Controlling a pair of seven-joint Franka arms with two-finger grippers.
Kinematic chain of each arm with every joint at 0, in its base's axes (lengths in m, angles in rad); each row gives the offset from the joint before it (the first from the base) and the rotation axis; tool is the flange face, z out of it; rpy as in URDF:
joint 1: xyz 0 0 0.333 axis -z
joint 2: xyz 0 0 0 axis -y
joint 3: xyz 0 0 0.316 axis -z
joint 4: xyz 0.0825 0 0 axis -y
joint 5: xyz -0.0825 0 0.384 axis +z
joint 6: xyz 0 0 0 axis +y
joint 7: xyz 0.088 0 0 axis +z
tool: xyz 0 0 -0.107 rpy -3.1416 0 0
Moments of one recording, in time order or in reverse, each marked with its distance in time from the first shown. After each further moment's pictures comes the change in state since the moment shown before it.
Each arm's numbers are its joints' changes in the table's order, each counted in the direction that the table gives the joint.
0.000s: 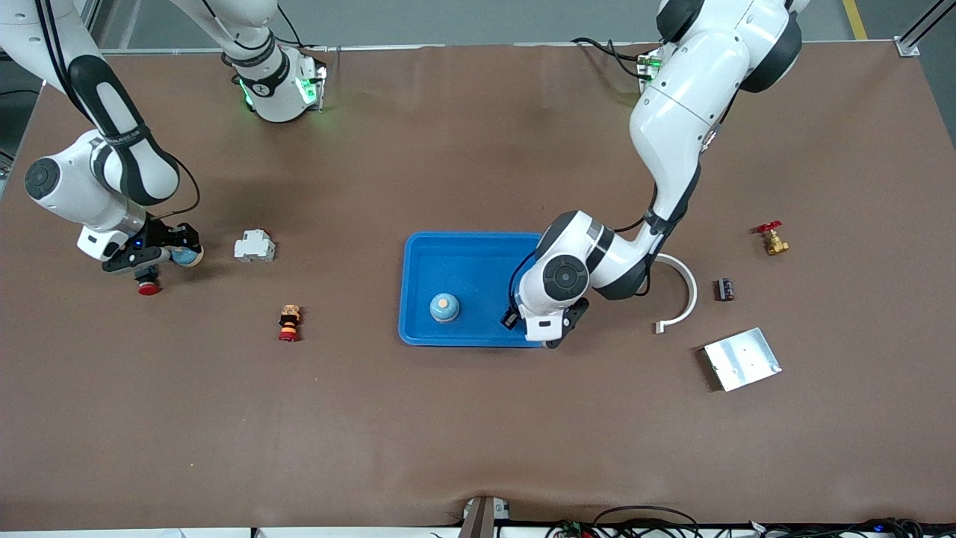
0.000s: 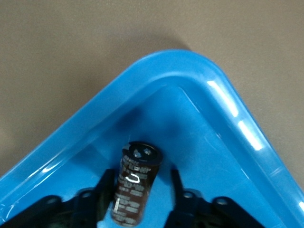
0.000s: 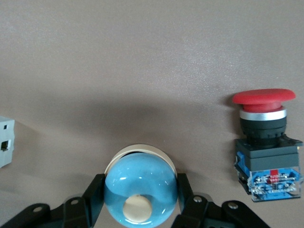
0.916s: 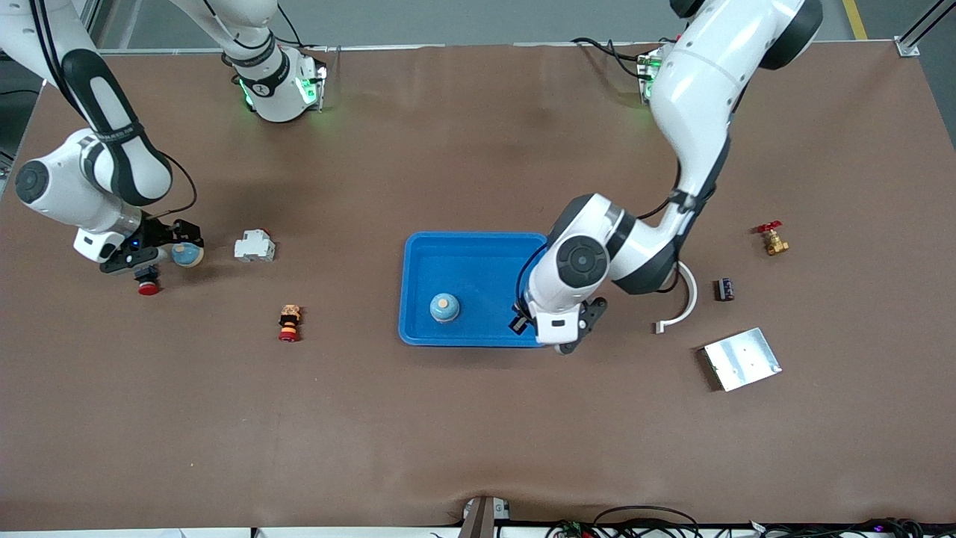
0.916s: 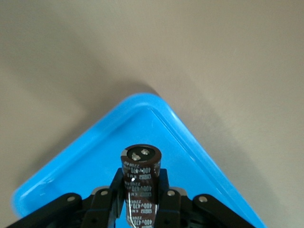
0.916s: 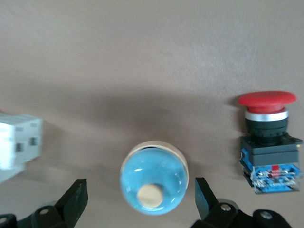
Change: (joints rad) left arm -0.037 0.174 -0.015 0.048 0.041 0.163 0.003; right arm -0.005 0.064 -0.014 0.063 0.000 0.199 -0.041
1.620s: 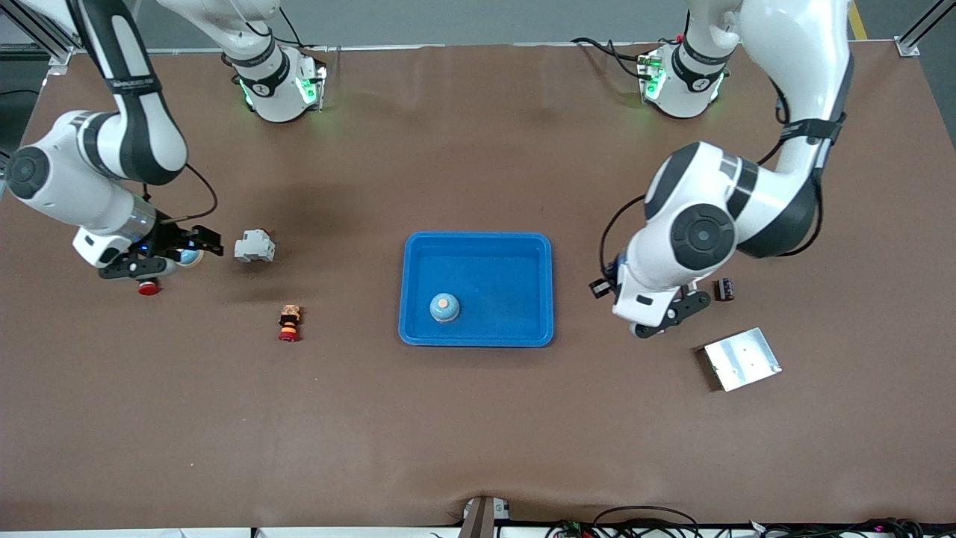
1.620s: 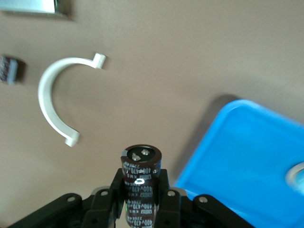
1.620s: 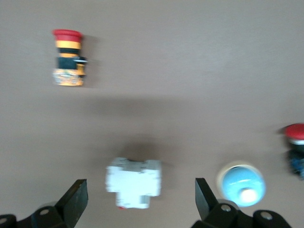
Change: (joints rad) left arm -0.184 0.271 0.000 -0.180 0.000 0.300 -0.679; right arm -0.281 0.163 -0.022 0.111 0.001 0.237 -0.523
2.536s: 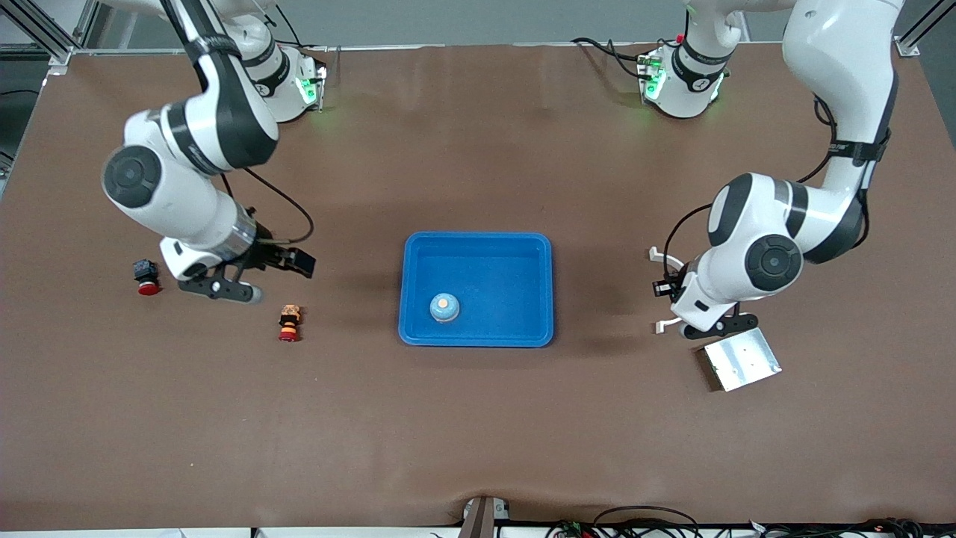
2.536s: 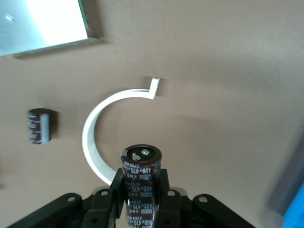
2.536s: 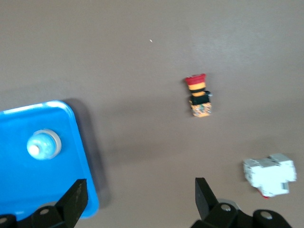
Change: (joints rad) left arm -0.162 0.021 -0.001 -0.317 0.052 -0.271 -0.309; right arm -0.350 -0.174 -0.004 0.430 0.002 0.188 -0.655
